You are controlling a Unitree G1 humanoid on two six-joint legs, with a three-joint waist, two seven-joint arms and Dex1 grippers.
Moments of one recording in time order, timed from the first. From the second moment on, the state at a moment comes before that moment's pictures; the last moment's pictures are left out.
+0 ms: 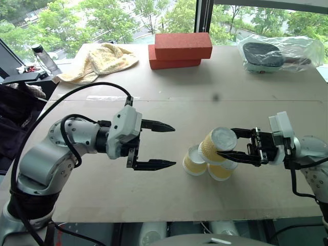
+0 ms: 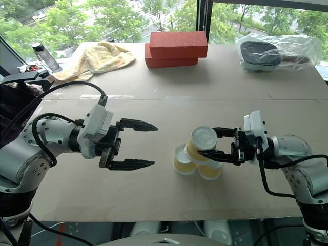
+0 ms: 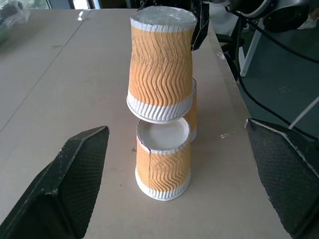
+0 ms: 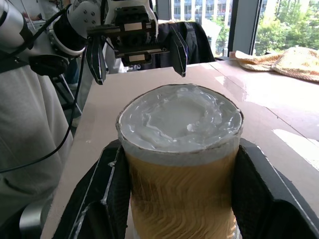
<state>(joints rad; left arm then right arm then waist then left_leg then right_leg) -0.32 0.90 0.07 -0.55 -0.73 0.58 -1.19 -0.17 -0.70 -0.07 -0.45 0.74 0.41 1.15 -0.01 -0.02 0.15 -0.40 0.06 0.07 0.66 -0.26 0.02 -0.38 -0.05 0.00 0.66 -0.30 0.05</state>
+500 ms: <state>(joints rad) -0.24 0.90 0.08 -0.54 -0.75 0.59 -1.17 0.01 -0.83 -0.27 -0.49 0.84 0.45 1.19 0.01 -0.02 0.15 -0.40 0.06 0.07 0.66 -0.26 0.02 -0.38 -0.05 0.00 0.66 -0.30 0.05</state>
